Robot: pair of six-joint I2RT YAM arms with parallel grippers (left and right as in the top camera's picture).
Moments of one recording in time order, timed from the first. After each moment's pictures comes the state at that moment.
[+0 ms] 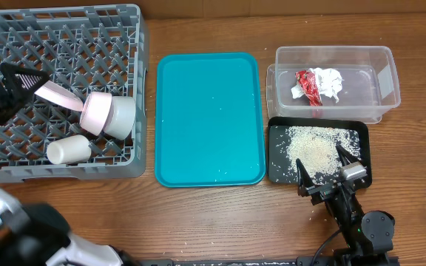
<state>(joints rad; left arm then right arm) 0.73 1.78 2.12 -1.68 0.95 0.31 0.14 0.01 0.02 -0.01 -0.20 0.02</state>
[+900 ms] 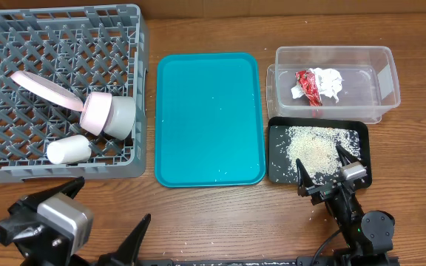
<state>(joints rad) 0.13 0.92 2.11 -1.65 0.59 0.24 0.14 0.01 0.02 -0.01 -0.20 0.02</state>
